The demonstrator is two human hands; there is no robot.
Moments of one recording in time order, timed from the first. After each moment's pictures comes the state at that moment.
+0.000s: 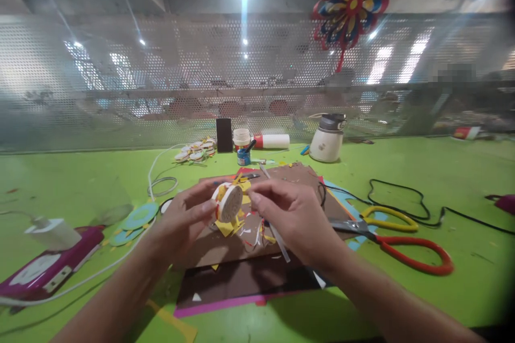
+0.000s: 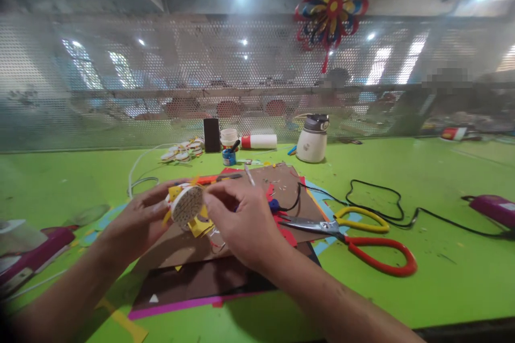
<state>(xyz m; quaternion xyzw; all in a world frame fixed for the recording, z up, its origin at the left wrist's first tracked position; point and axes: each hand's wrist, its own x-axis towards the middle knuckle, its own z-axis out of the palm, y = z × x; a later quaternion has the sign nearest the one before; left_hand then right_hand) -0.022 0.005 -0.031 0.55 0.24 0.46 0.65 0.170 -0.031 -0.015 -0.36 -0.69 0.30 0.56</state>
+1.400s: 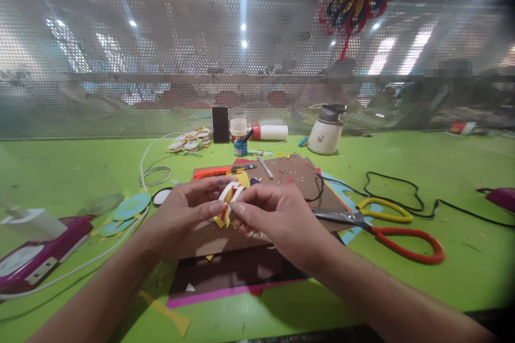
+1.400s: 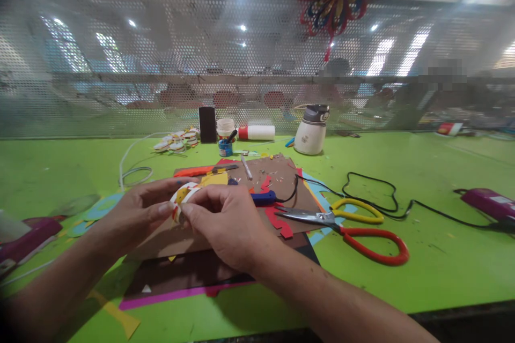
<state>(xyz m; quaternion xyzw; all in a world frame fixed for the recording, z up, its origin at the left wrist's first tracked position) -0.029 0.013 -0.047 0.62 0.30 0.40 0.60 0.161 -0.036 -0.020 -0.35 -0.62 0.51 0.48</state>
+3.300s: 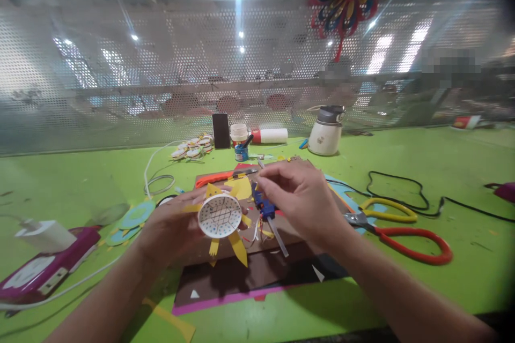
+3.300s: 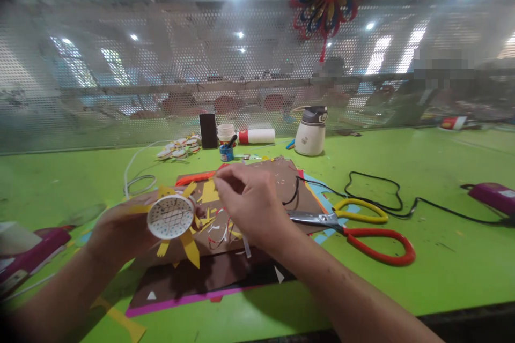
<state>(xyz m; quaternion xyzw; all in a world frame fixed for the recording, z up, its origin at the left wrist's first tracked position) -0.028 0.005 -0.035 0.51 0.23 0.42 0.72 0.186 -0.022 -0.010 -0.42 -0.70 0.19 0.55</state>
